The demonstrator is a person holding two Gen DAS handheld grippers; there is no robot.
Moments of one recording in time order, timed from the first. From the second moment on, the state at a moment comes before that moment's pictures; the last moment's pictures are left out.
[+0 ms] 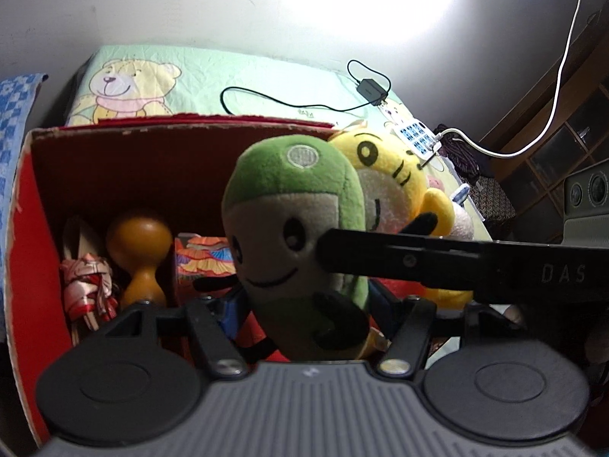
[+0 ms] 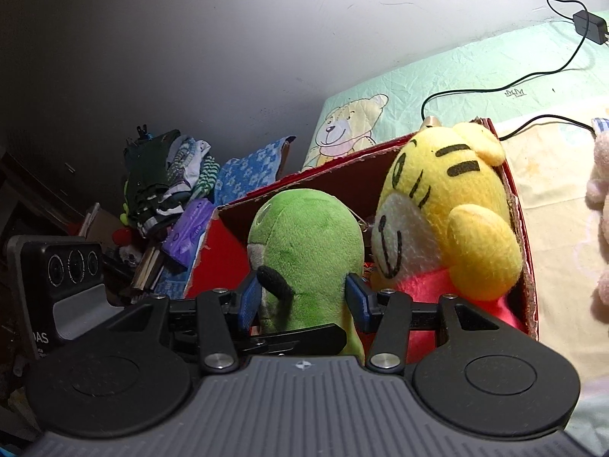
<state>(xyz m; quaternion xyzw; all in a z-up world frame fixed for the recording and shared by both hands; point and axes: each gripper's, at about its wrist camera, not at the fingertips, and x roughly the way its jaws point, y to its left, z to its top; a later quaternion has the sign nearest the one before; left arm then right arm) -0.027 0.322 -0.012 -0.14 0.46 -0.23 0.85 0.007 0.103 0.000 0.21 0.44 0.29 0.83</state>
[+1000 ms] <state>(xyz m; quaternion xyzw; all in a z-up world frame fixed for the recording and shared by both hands) -0.020 0.323 -0.024 -0.07 0.47 -0.18 0.86 0.006 0.134 -0.021 0.15 0.43 0.22 0.86</state>
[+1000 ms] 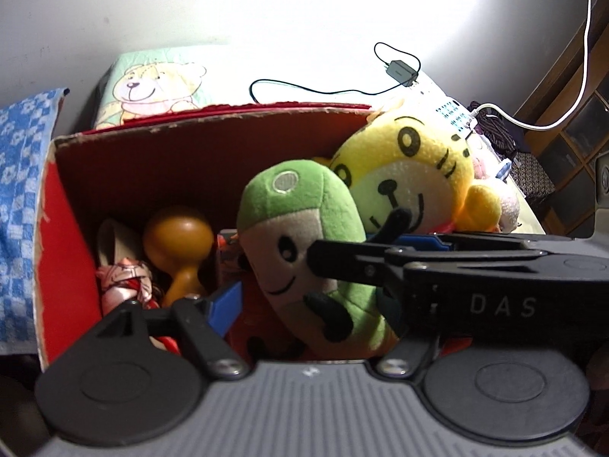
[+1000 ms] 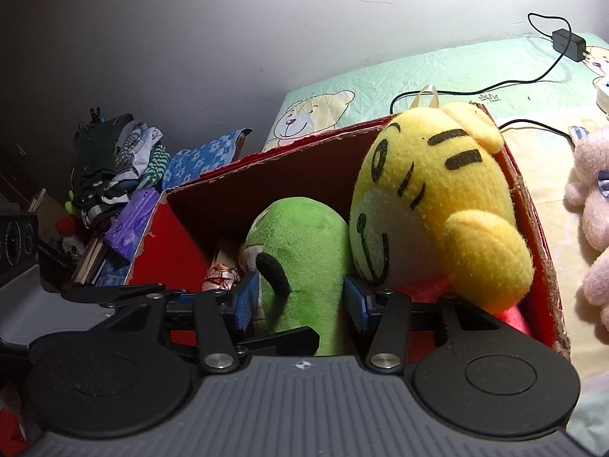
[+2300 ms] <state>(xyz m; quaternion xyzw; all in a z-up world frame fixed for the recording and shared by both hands) -0.022 0.296 -0.020 -0.03 0.48 -0.15 0.86 -0.012 0.116 -0.007 0.15 0.40 0.20 0.88</state>
